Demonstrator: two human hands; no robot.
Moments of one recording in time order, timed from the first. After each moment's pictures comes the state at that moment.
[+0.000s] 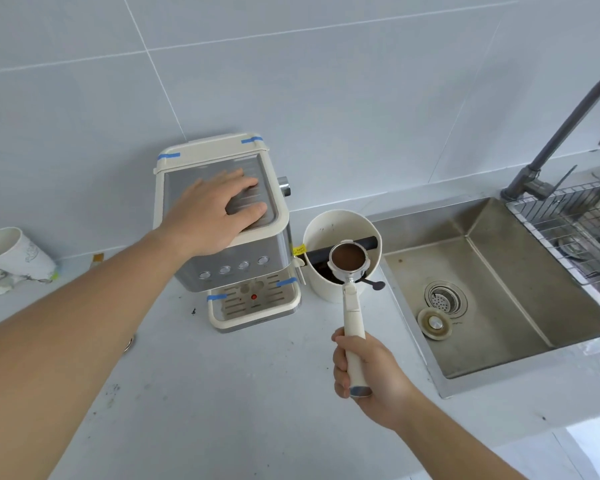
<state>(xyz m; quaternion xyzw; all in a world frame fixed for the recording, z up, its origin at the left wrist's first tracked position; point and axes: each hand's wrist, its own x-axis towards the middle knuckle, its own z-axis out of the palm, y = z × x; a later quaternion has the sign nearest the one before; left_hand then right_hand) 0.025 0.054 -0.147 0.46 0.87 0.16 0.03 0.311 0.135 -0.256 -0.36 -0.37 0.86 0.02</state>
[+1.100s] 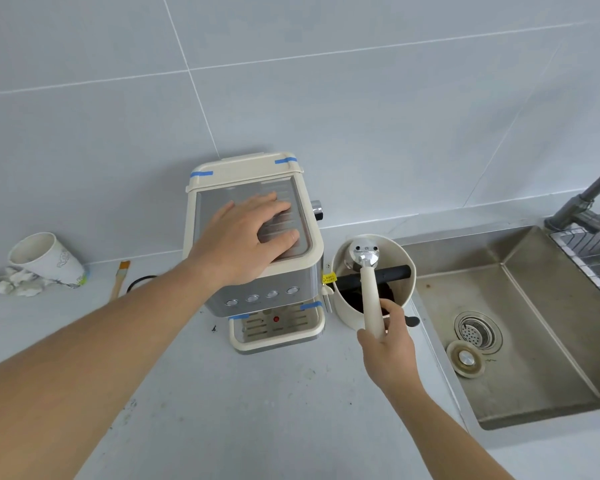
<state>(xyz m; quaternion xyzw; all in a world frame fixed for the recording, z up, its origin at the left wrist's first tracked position) 0.025 0.054 -0.147 0.44 0.88 0.17 0.03 0.246 0.170 -0.279 -0.44 -0.70 0.55 0.13</state>
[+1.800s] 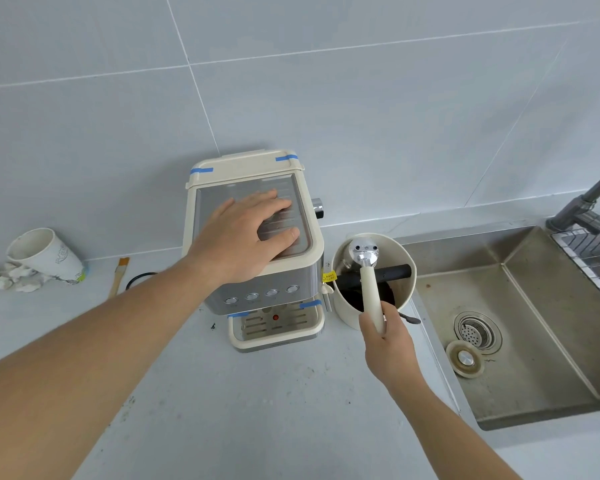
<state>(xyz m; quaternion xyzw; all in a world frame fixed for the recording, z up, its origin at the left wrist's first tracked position) 0.026 0.053 -0.146 0.44 0.88 0.18 0.03 0.242 0.176 -0.285 -0.43 -0.72 0.53 0.12</state>
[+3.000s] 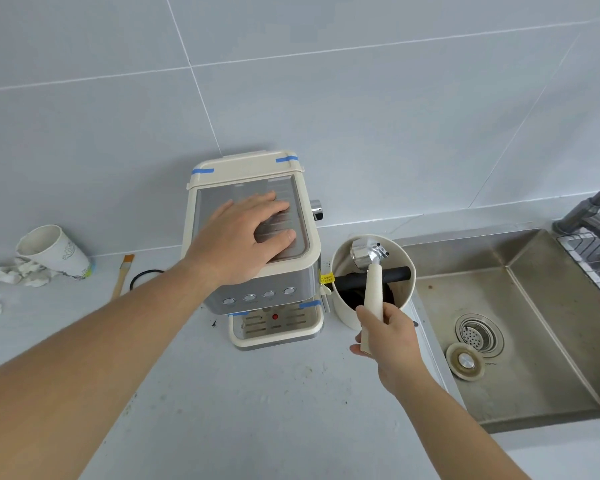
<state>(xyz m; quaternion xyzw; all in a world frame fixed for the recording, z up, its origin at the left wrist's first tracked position) 0.027 0.053 -0.146 0.44 0.88 0.18 0.03 0.233 0.184 -0.257 -0.48 -0.56 0.66 0.12</state>
